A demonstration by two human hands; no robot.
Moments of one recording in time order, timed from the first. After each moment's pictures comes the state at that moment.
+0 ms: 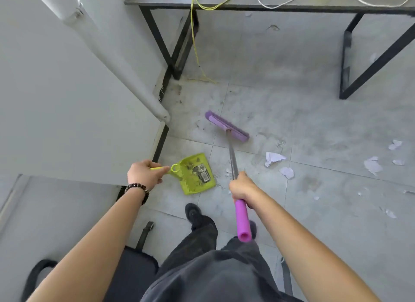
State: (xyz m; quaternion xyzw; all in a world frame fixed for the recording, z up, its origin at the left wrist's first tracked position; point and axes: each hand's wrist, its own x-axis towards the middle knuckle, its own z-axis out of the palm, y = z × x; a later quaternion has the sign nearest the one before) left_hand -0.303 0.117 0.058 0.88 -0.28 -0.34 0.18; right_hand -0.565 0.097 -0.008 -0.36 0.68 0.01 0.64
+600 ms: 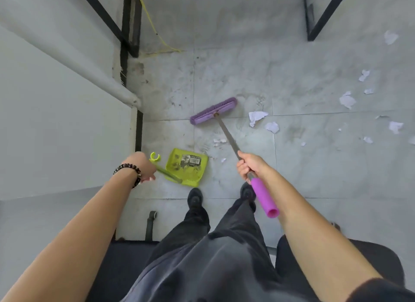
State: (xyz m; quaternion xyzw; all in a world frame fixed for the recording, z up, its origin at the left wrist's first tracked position) left_hand -0.288 0.098 0.029 0.77 -0.44 -0.37 -0.27; right_hand -0.581 0.146 -0.045 0.16 0.57 -0.22 0.77
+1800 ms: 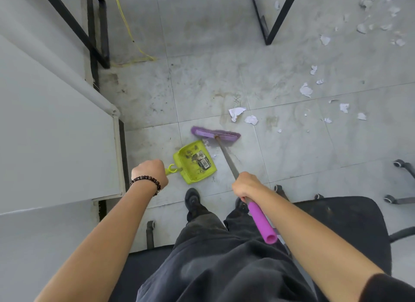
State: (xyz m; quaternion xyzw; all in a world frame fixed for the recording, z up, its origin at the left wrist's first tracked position) left_hand -0.207 0.168 -0.001 0.61 -0.70 -0.20 -0.31; right_hand -0.444 0.264 0.002 -0.36 0.78 0.23 0.47
